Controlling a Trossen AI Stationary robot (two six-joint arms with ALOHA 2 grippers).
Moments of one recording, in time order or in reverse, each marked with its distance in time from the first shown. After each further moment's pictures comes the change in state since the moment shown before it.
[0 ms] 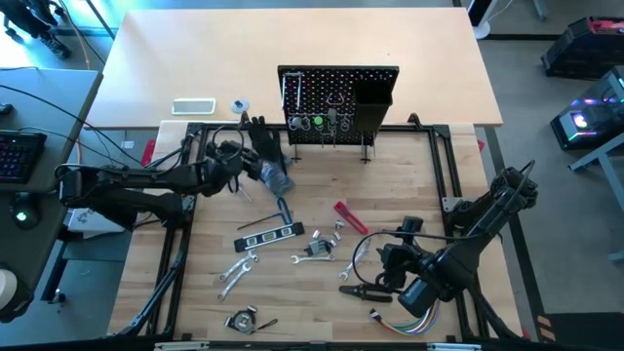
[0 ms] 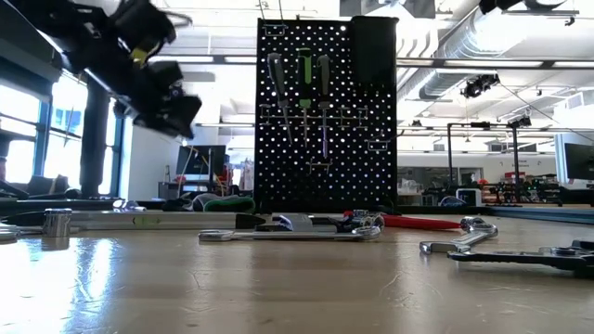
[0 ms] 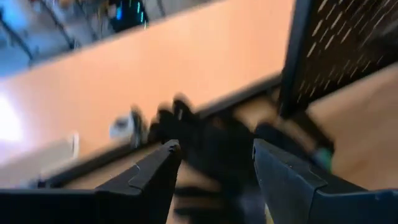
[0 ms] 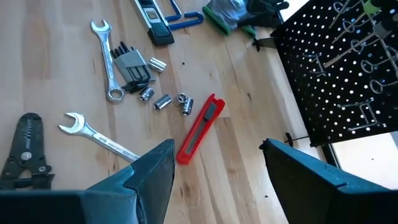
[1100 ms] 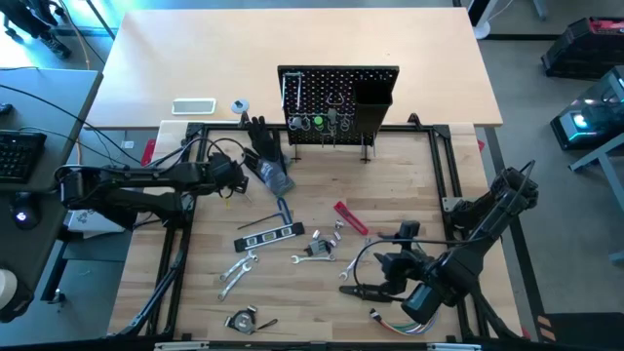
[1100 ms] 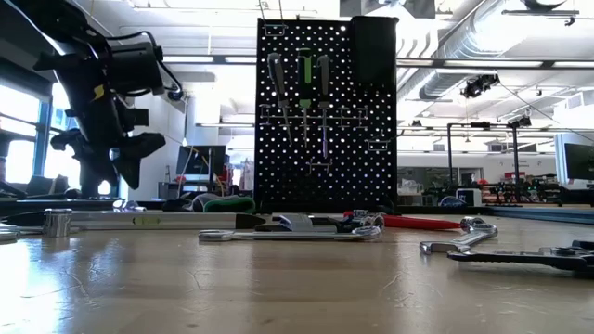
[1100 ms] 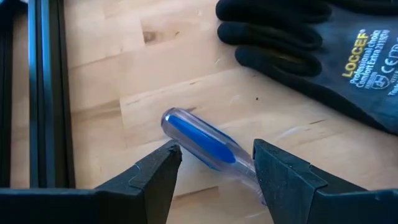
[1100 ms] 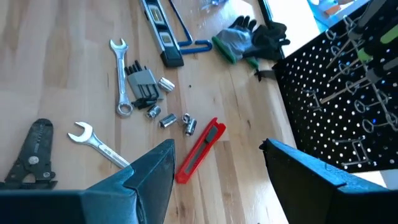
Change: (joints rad) left arm 0.067 0.025 0.001 -0.562 0.275 -0.512; right arm 0.036 0.000 0.000 0.082 0.072 -0.146
